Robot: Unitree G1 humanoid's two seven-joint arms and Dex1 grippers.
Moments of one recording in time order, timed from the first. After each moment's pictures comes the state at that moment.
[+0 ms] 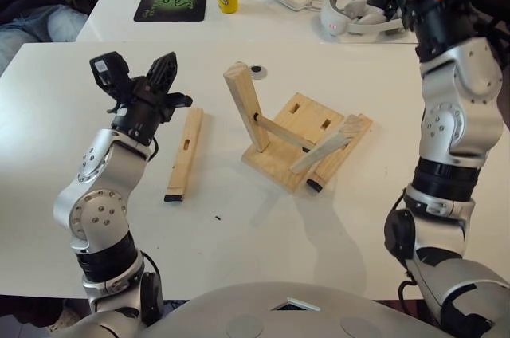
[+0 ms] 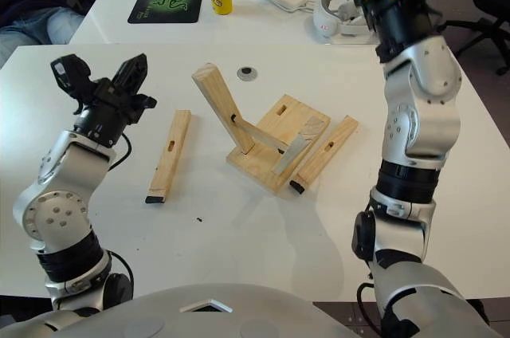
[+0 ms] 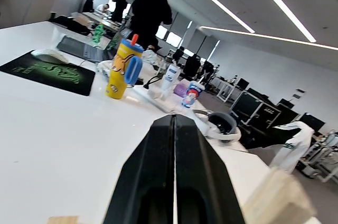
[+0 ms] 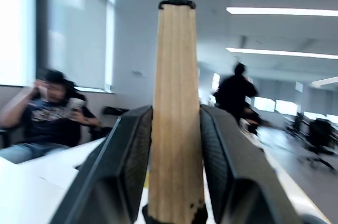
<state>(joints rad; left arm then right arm) -0.24 0.17 0.31 -0.62 -0.97 0.79 0.06 -0.72 -0.35 -0.22 -0.16 0.45 0.33 0.48</state>
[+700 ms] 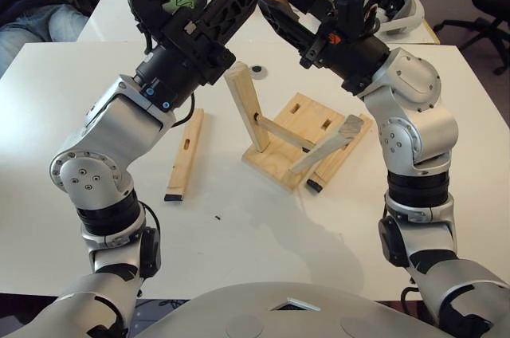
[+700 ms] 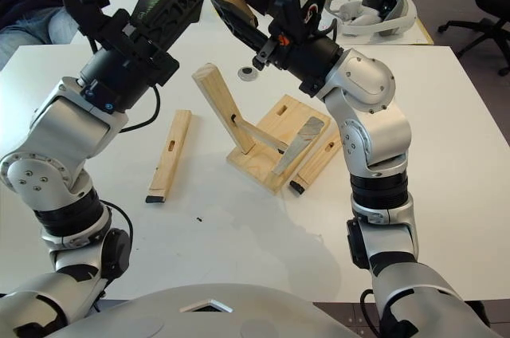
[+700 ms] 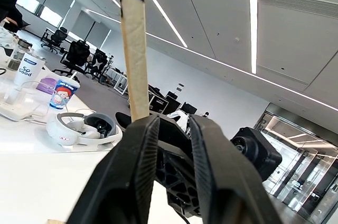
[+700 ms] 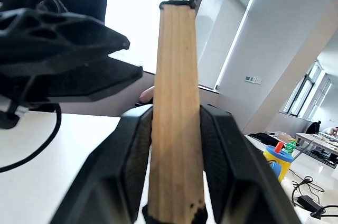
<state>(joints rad) -0.51 0.24 0.18 -0.51 -1.46 0.79 0.17 -0.61 -0.32 0.06 -0.27 0.40 0.33 0.60</state>
